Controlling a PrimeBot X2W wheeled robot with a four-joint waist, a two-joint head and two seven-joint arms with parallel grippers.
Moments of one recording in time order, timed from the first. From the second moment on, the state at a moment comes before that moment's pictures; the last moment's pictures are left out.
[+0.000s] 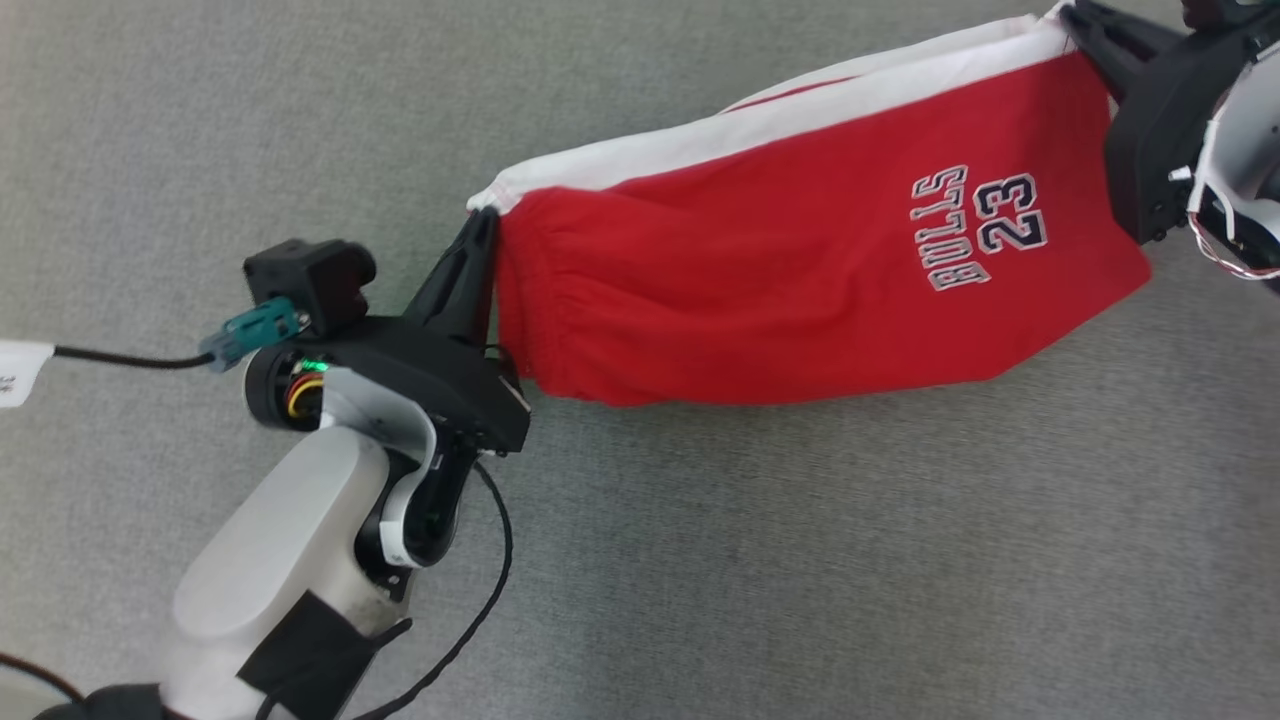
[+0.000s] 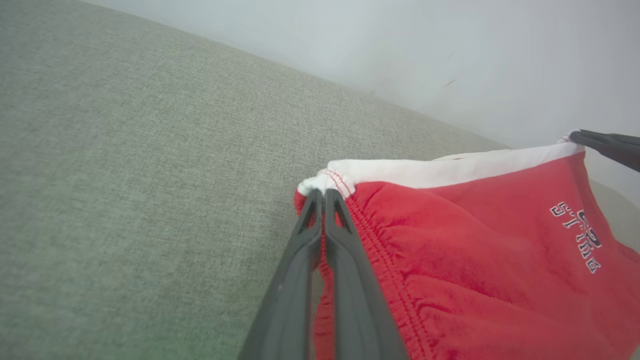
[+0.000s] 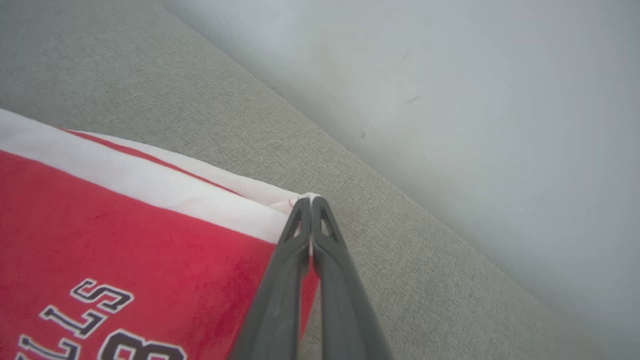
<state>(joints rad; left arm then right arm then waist) -0.76 0.29 -0.63 0.32 -0.96 0.14 -0.09 -1.17 -0.71 0.79 0.45 0.58 0.13 0.37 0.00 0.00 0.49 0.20</state>
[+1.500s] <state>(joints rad) -0.11 0.38 -0.37 -0.02 -0.56 0.08 -0.26 -1.08 -0.60 0.80 0.95 0.92 0.13 0.42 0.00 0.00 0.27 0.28</state>
